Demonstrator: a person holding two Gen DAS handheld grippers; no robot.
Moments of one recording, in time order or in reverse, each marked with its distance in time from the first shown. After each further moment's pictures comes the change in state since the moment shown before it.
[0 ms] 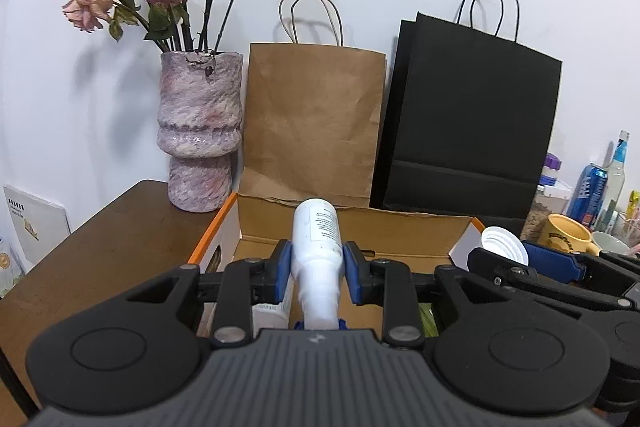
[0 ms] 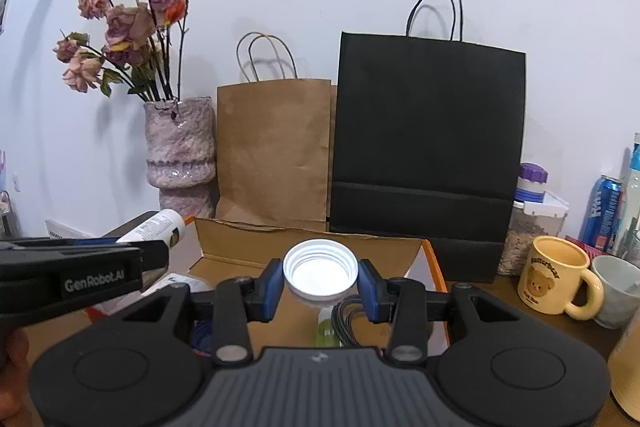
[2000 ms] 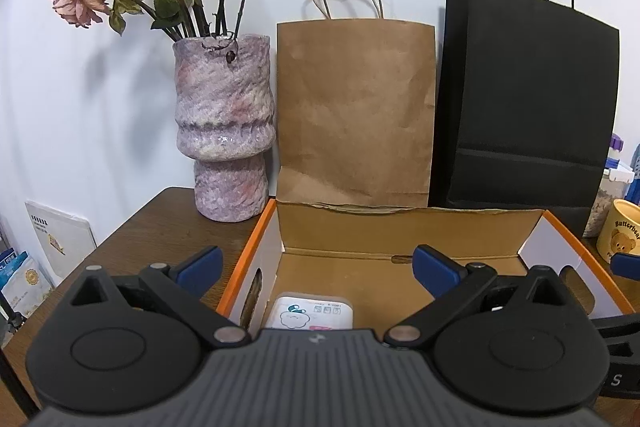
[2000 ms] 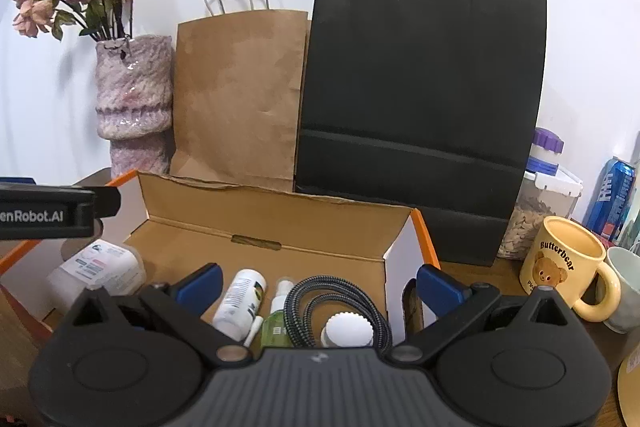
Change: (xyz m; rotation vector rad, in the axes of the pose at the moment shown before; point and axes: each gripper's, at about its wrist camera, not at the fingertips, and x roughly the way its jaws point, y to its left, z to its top) left arm 0.058 0.022 0.007 0.059 0.033 0.112; right arm 0.069 -0.019 -0.011 -0.035 0.118 -0.056
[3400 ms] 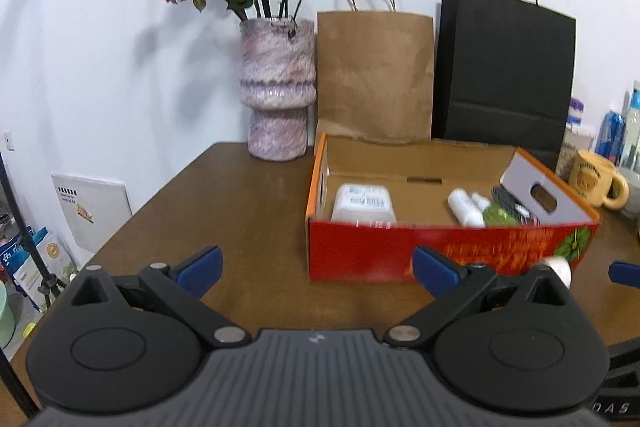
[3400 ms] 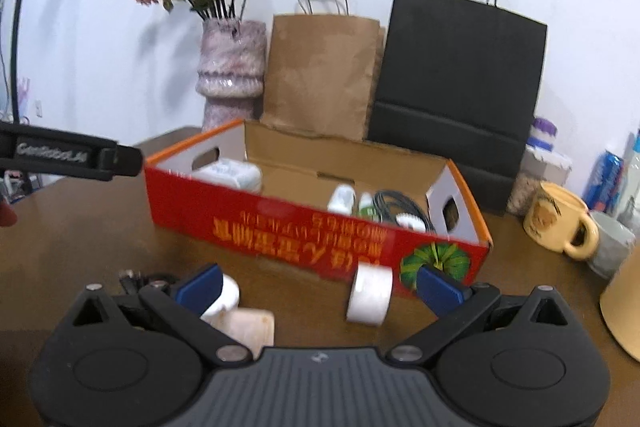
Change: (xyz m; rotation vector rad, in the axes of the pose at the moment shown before) left arm -0.128 0.062 -0.072 0.015 0.048 -0.016; right arm -0.136 0.060 -0.079 -0.076 0.042 0.077
